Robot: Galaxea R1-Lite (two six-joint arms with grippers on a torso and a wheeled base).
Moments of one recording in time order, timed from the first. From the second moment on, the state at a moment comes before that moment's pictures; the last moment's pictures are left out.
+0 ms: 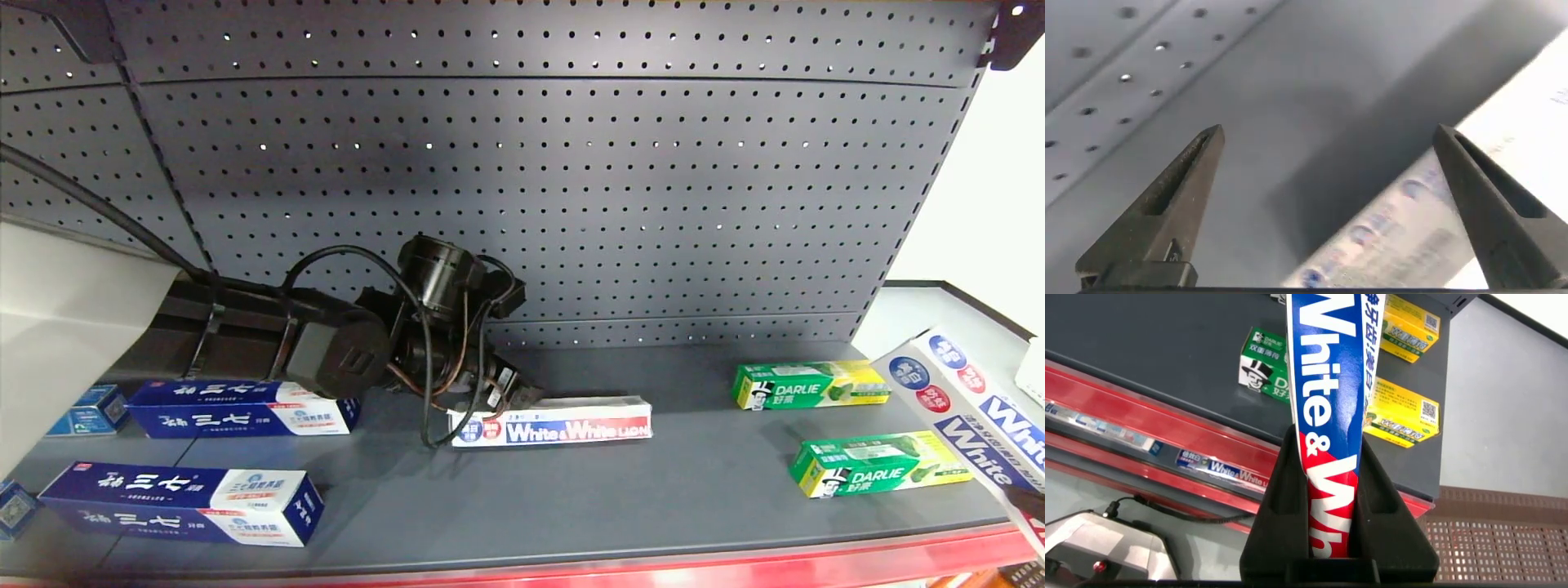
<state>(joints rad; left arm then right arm) -0.51 2.04 -1.33 -0.01 -0.05 0.13 0.22 0.82 -0.57 0.19 -0.06 -0.31</state>
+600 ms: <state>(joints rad) -0.50 2.06 -1.41 -0.02 -0.05 0.12 0.22 0.82 -0.58 0.19 -0.05 -0.31</state>
